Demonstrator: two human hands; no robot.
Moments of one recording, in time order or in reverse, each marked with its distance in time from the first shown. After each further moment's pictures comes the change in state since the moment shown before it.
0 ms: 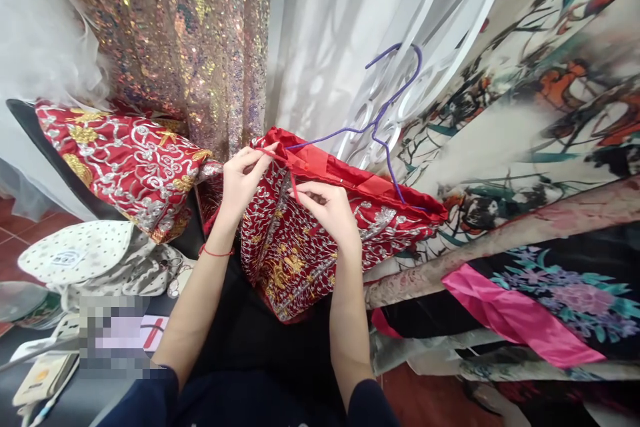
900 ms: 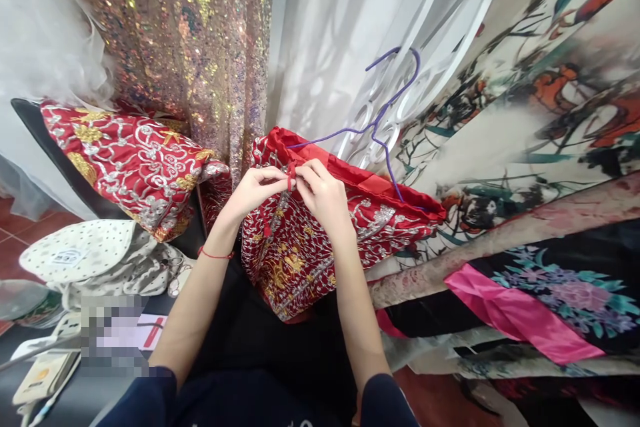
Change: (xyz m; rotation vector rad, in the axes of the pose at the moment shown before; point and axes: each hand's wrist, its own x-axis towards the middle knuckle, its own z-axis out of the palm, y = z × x) left_hand -0.006 0.001 0.000 -0.316 -0.466 -0.283; right_hand 0.017 -0.005 0.008 -0.657 0.089 -0.305
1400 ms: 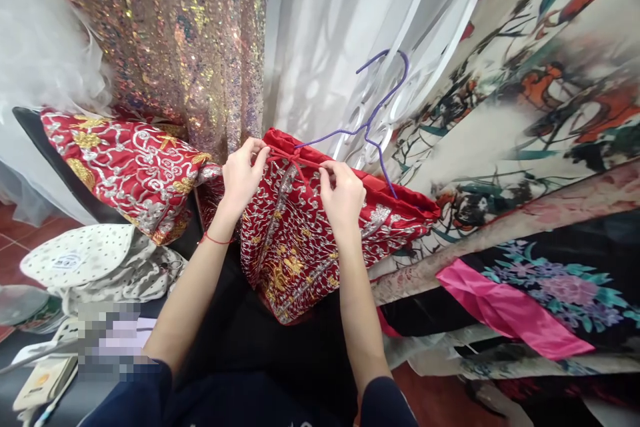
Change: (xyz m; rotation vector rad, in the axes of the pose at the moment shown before) left_hand 0.025 -0.002 -0.011 0.610 0.490 0.154; right_hand -0.007 0.020 -0.004 -0.056 0.276 0.344
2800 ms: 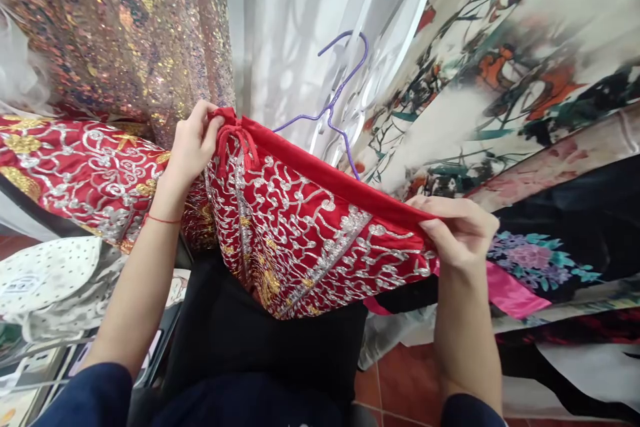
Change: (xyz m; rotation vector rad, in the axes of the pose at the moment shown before) left_hand 0.055 -0.013 -0.029 -0.058 -0.108 0.236; right_hand -0.029 0.090 -0.168 0.432 -0.043 -0.323
